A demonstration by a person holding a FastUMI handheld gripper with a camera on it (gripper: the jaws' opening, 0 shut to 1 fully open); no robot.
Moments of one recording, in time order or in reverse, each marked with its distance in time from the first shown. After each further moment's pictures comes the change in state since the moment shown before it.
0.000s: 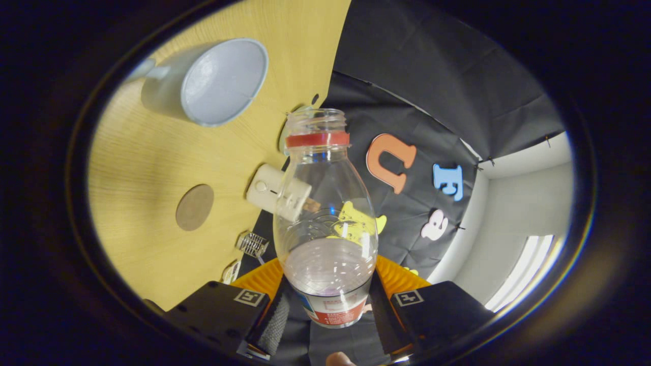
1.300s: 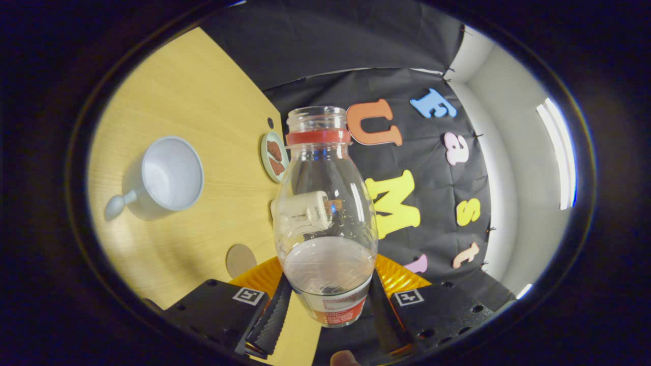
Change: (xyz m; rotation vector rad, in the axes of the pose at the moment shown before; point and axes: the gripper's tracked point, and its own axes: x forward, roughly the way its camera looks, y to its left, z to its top) arm -0.023 0.020 -0.001 0.749 0.011 0.177
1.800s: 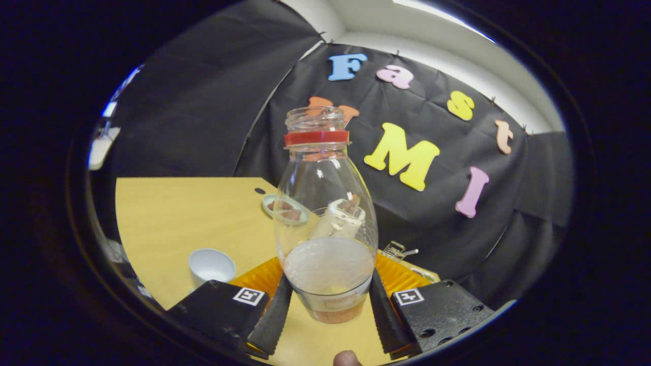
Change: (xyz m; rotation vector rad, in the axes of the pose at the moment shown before) arm -0.020 -0.027 0.003 0.871 -0.080 0.220
